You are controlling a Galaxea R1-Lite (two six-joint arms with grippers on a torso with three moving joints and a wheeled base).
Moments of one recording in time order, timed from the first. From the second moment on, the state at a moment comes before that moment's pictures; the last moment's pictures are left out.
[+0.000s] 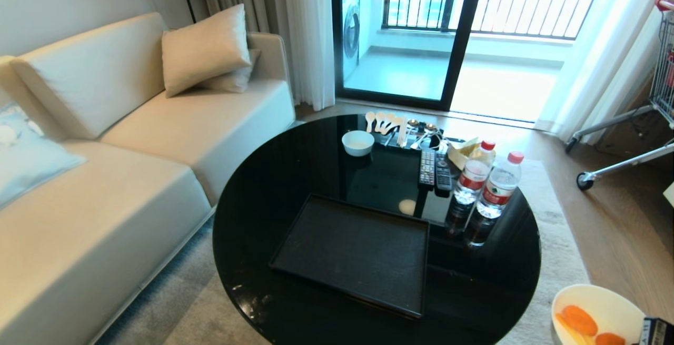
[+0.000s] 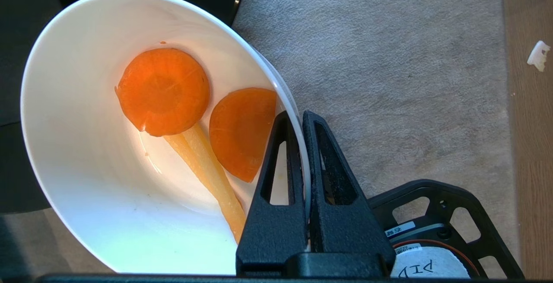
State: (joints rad) left arm 0.00 0.00 0.00 -0.01 0.01 -0.09; right arm 0.27 1.09 -0.43 0.35 -0.27 0.79
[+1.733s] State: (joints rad) left arm 0.00 0.00 0.00 -0.01 0.01 -0.09; right arm 0.27 1.06 -0.43 0.35 -0.26 0.79
